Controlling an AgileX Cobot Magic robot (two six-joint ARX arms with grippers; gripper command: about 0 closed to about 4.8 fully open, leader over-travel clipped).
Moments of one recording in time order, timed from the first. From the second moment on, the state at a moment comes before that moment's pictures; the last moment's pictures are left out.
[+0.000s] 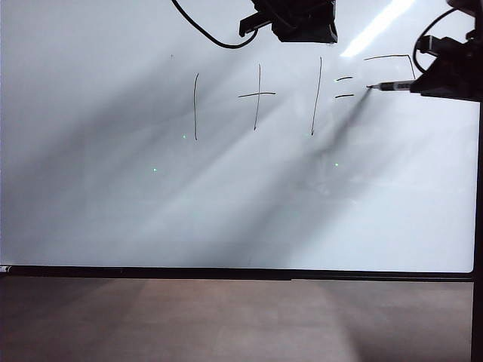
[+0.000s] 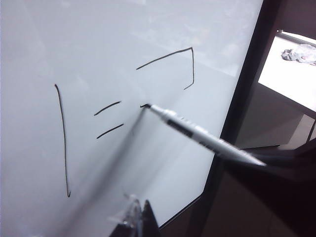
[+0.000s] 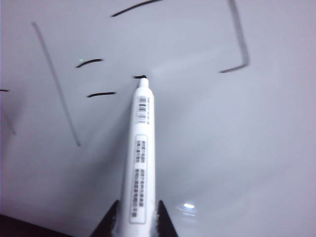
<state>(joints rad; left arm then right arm) -0.83 1.82 1.53 0.16 -0.11 -0.04 -0.03 1.40 0.72 0.63 -0.39 0.16</state>
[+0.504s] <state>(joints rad) -0.83 1.82 1.53 0.16 -0.11 -0.04 -0.15 1.39 0.72 0.63 -0.45 0.15</state>
